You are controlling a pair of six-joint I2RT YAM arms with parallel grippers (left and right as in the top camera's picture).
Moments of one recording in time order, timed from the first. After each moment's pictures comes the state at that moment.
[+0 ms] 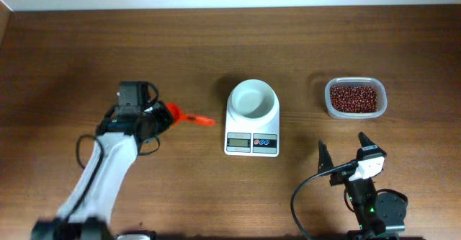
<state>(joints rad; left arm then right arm) 0.00 1.42 0.87 -0.51 0.11 -0.60 0.04 0.01 0.01 -0.06 -0.16 0.00</state>
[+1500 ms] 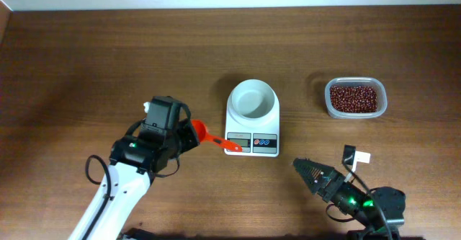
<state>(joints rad) -0.31 1.18 0.87 -0.74 0.05 -0.70 0.04 0.12 0.03 -0.05 -0.84 1.13</state>
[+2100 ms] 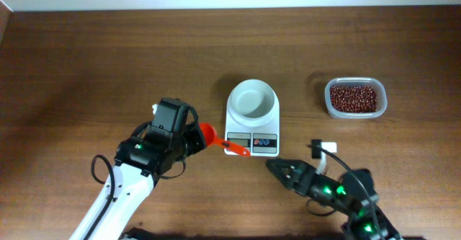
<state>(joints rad) -0.36 1.18 0.87 -0.74 0.09 -0.75 0.44 0.62 0.11 0.26 -0.61 1.18</state>
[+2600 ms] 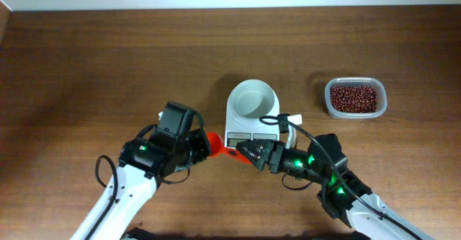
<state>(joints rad) -0.40 1.18 0.87 -0.80 0.18 -0.83 0.56 1.12 0.36 0.50 -0.61 1.04</state>
